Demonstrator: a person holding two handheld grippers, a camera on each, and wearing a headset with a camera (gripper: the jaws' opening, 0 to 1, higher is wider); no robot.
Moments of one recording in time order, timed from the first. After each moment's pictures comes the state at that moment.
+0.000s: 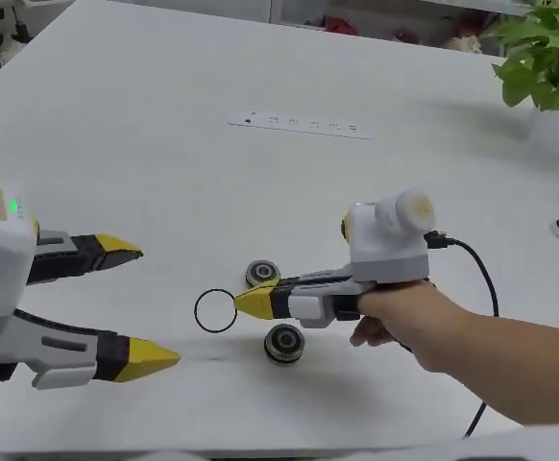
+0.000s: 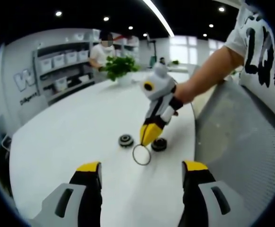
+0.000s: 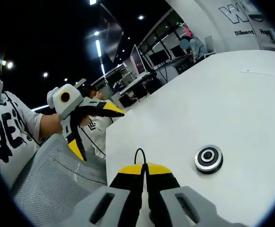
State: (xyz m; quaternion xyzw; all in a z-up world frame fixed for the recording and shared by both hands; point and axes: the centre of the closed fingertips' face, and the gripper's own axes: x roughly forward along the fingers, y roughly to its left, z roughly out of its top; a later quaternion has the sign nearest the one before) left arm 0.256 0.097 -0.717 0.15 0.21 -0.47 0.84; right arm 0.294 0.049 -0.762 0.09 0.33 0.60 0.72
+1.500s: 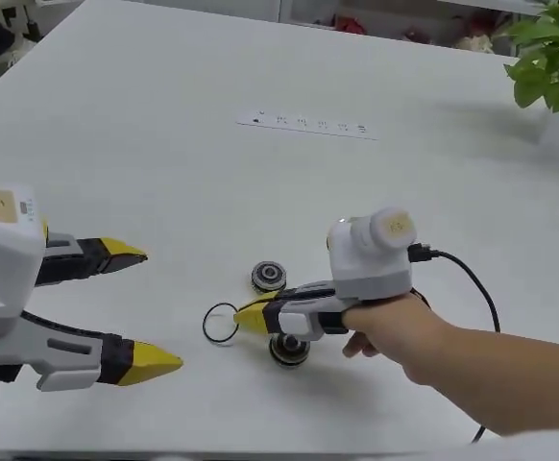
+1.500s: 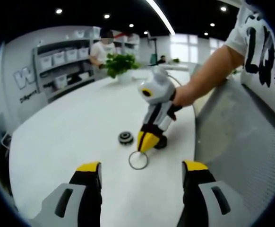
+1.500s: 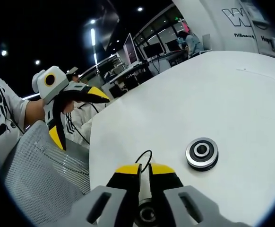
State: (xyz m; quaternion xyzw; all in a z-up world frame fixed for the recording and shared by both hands) left arm 0.255 0.099 -0.721 0.15 0.22 -0.47 0.84; right arm 0.302 0.050 -0.794 0.02 0.34 0.58 0.74
